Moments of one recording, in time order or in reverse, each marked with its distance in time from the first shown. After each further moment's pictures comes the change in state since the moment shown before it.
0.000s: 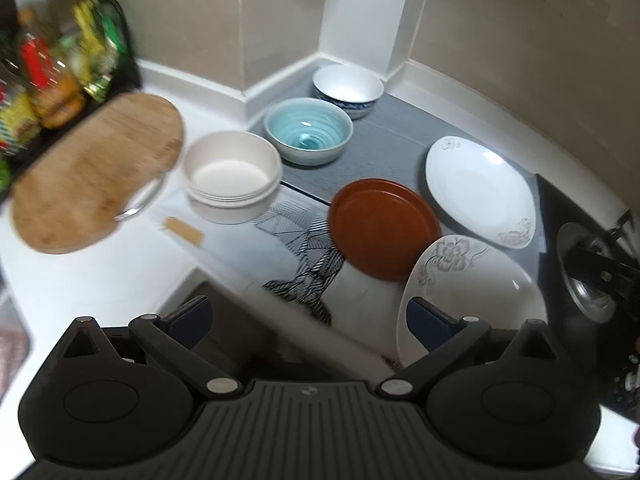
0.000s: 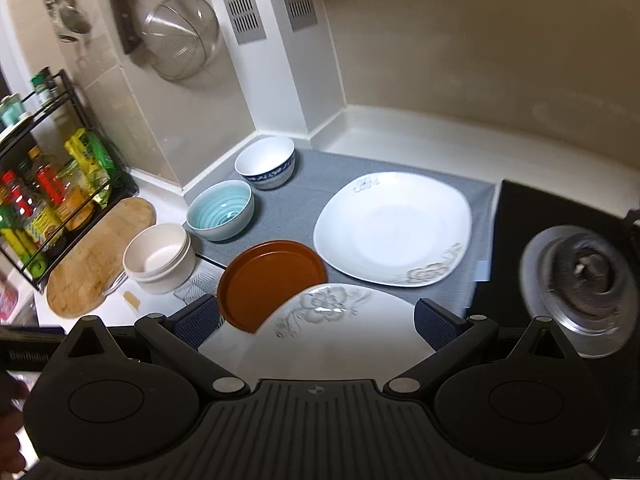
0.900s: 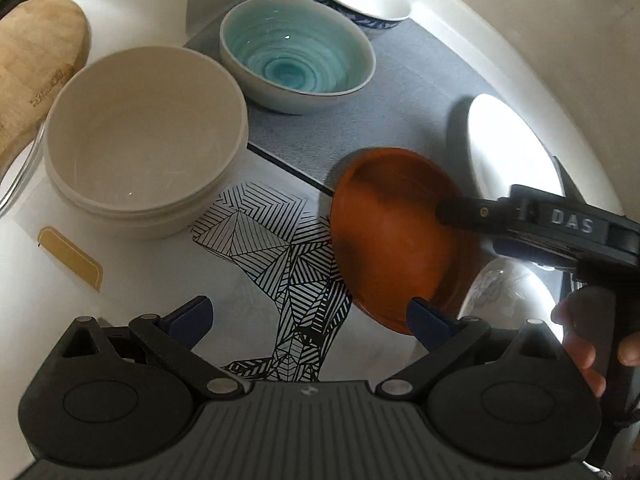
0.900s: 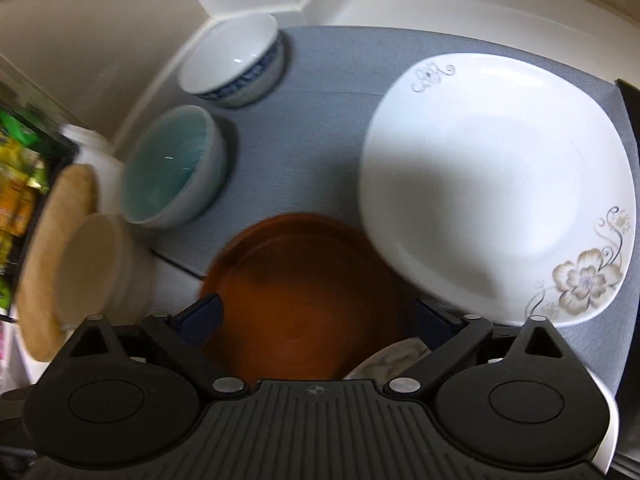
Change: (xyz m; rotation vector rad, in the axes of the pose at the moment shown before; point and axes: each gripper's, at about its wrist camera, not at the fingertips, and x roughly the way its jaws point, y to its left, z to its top) left arm 0.165 0.029 0.062 -0.049 0.295 -0.175; right arm 0.219 0.019 0.047 0.154 0.375 -0.002
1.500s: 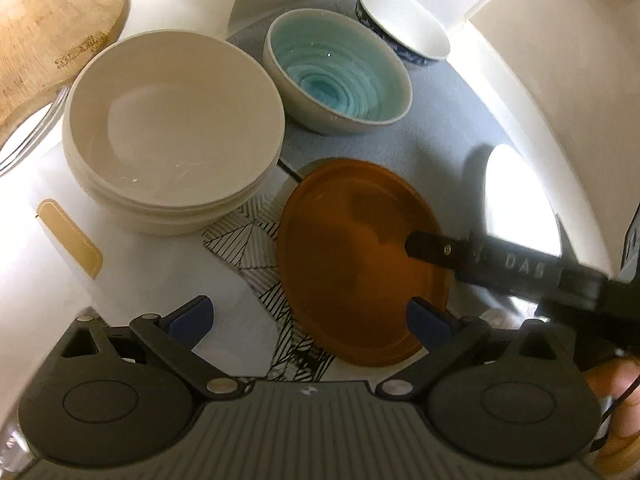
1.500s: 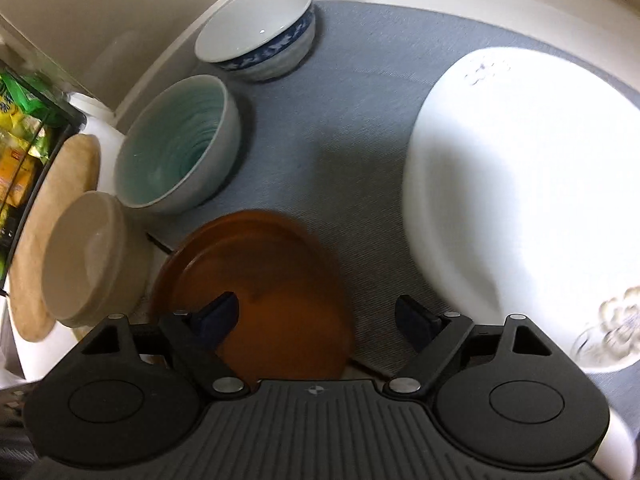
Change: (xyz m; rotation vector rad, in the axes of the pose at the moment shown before) left arm 0.002 0.017 0.002 -0.175 -0.057 -0.053; right arm 0.022 0.009 0.009 -0.089 0.042 0.033
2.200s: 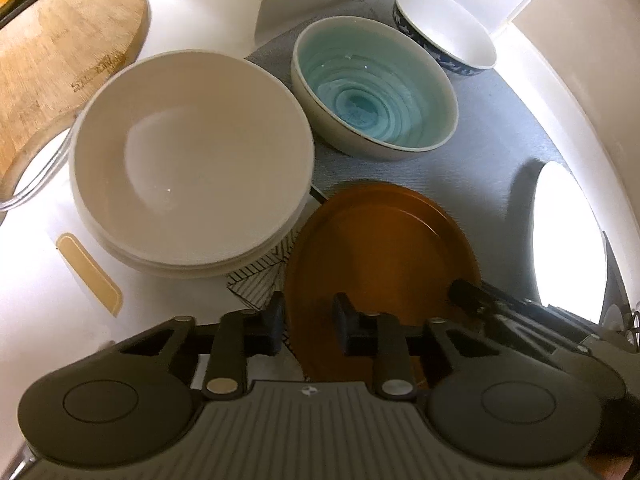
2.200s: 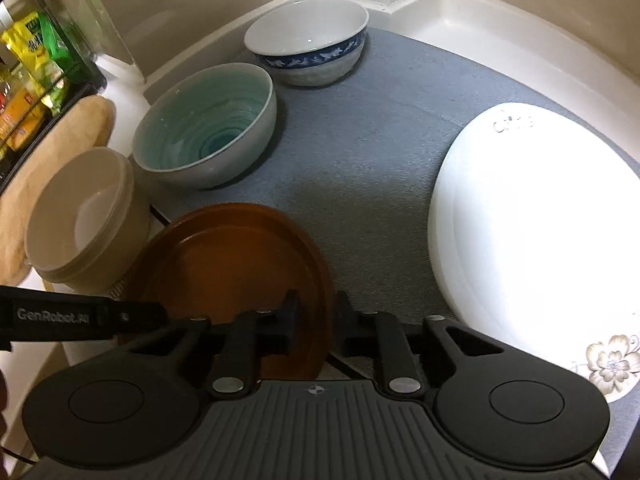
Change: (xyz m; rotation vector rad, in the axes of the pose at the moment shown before) left arm 0.016 -0.007 0.025 -0.003 -0.002 0.157; right arm 0.011 0.028 -0.013 -0.205 -0.095 -0.075
